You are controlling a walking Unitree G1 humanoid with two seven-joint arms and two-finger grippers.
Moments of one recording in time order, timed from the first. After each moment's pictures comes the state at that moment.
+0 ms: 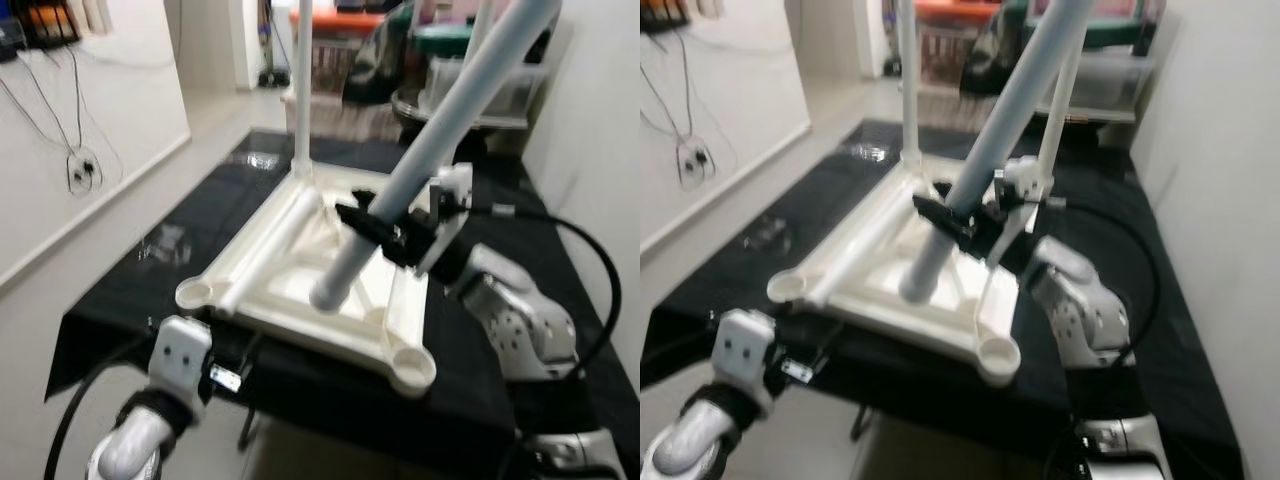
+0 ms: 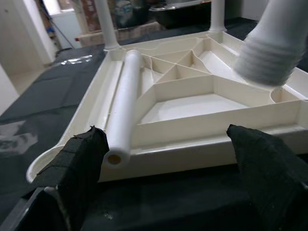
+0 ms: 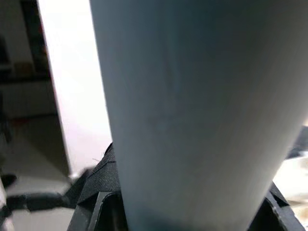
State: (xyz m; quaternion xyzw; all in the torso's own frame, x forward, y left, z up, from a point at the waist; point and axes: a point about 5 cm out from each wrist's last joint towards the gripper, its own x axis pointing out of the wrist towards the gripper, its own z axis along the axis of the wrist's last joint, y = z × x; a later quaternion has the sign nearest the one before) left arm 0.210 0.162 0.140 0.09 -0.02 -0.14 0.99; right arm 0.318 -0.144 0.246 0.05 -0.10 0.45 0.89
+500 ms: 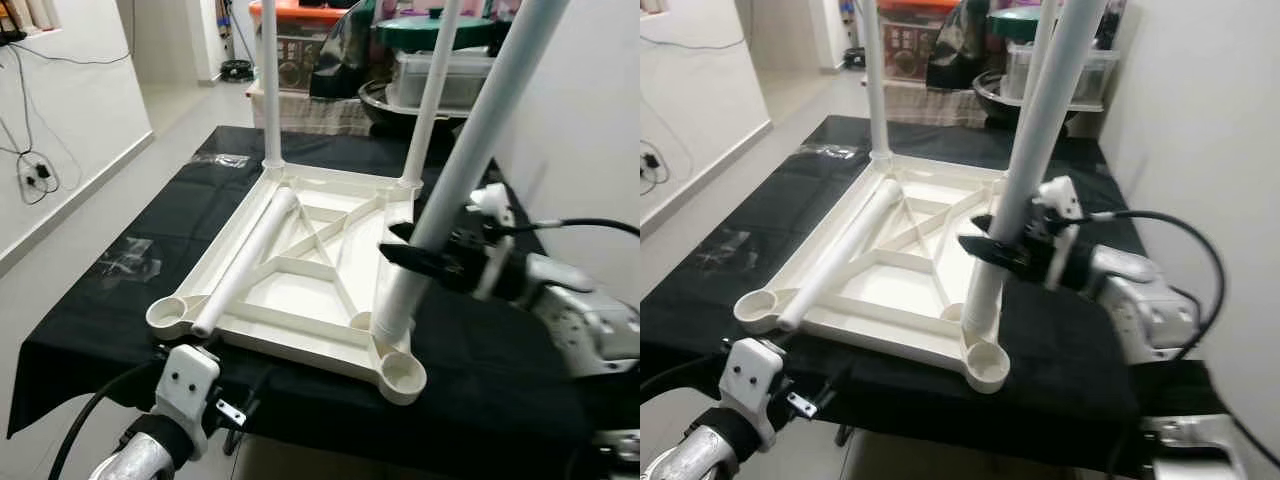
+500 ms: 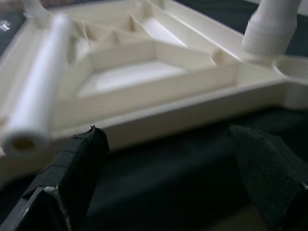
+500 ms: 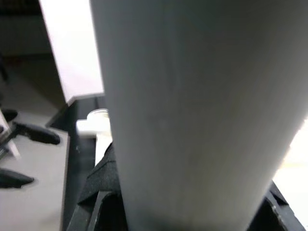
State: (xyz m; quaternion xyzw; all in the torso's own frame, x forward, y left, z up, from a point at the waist) left arm 0.187 0.159 0.124 0.08 0.03 -0.24 0.97; right arm 0.312 -0.211 0.237 -0.05 -0.01 0.50 0.86
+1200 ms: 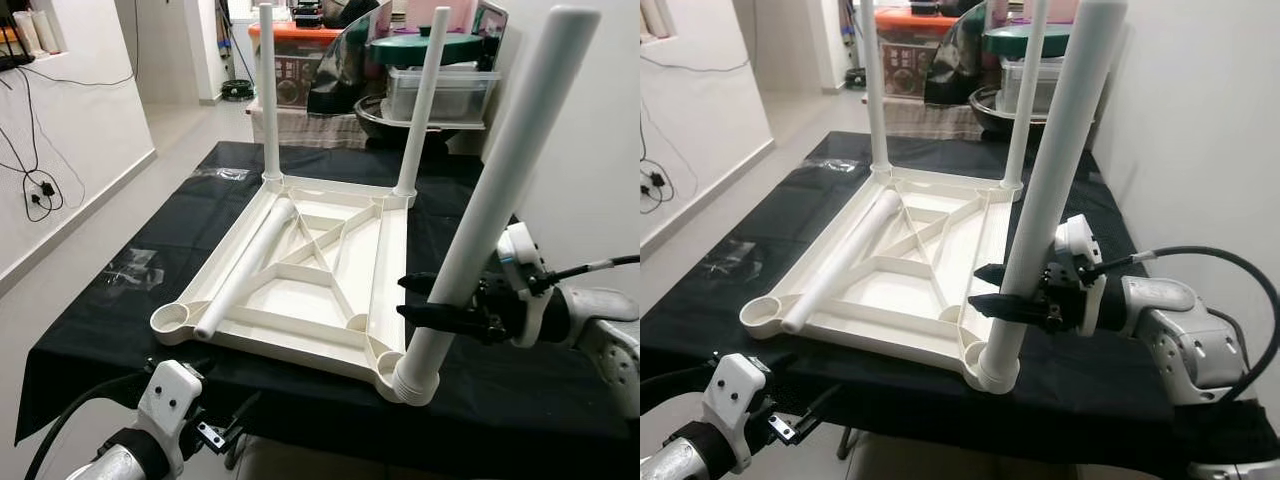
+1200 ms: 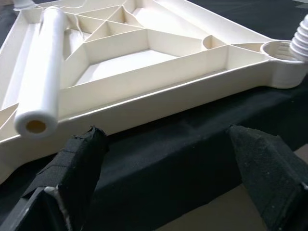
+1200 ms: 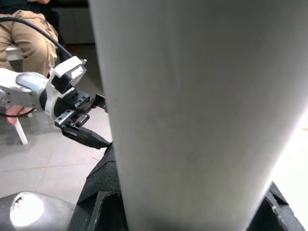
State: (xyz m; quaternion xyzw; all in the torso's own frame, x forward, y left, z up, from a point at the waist) left arm 0.188 0.177 0.119 0.09 0.06 -0.26 0.96; right arm 0.274 -0.204 0.223 -0.05 0.03 0.60 0.80
